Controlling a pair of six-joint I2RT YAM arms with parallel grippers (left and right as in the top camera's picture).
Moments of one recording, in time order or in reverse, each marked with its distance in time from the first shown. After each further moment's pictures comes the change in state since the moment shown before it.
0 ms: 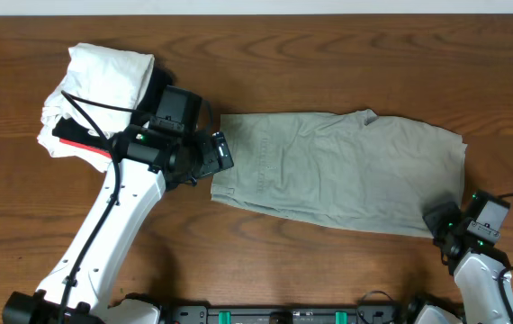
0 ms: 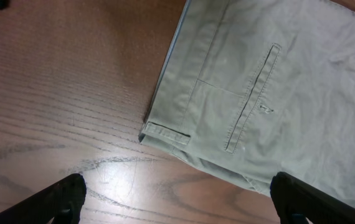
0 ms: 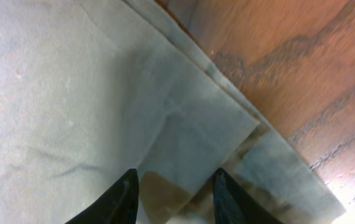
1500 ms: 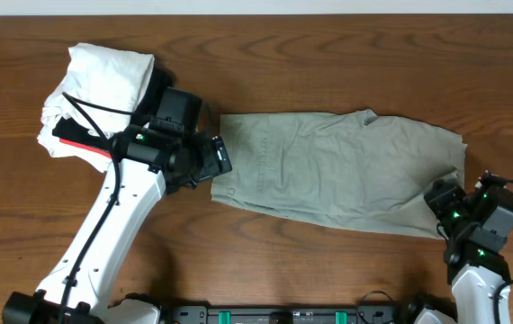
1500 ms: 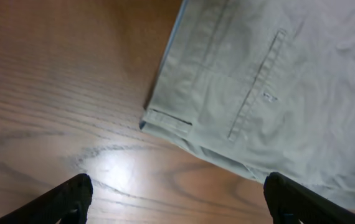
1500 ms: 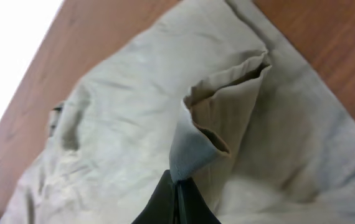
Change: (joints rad) left arm 0.000 0.000 0.000 -0.042 0.038 -0.004; right arm 0.000 -0.143 -0.007 0.194 -0.267 -0.032
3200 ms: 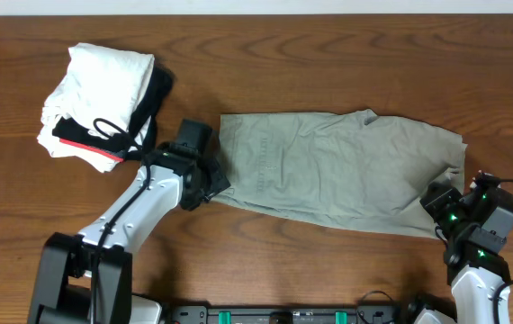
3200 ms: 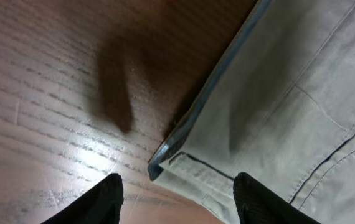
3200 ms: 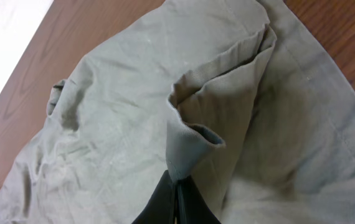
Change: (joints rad) left arm 0.000 0.140 -0.315 0.397 -0.005 -0.205; right arm 0.000 -0.005 0.000 -0.046 -0.032 -0.069
